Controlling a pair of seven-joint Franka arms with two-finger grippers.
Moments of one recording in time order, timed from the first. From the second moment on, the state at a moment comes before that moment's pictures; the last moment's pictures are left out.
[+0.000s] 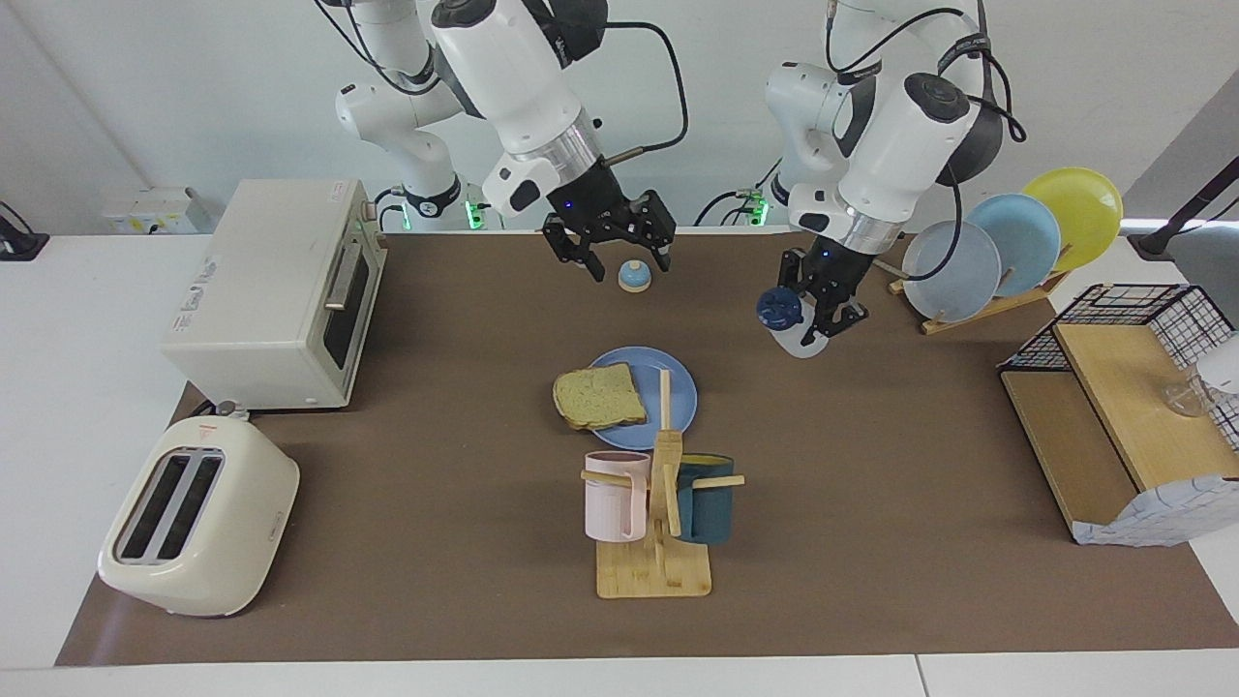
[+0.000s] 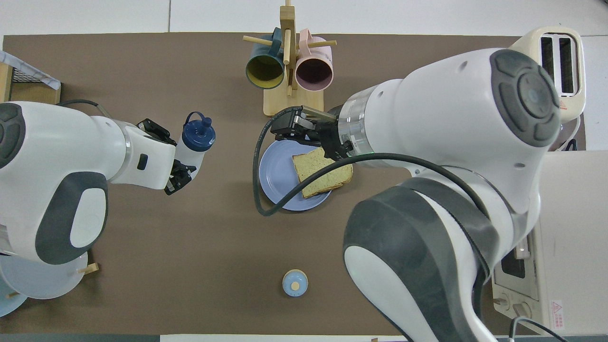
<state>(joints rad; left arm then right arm) -0.67 -0.08 0.31 -2.00 -0.15 2.05 0.93 0.49 0.13 0.01 -1.54 0.39 1.99 0.69</state>
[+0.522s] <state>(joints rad) -0.73 -0.13 0.31 -2.06 -0.27 1.99 1.02 0.57 0.12 0.03 -1.54 0.40 2.09 0.78</state>
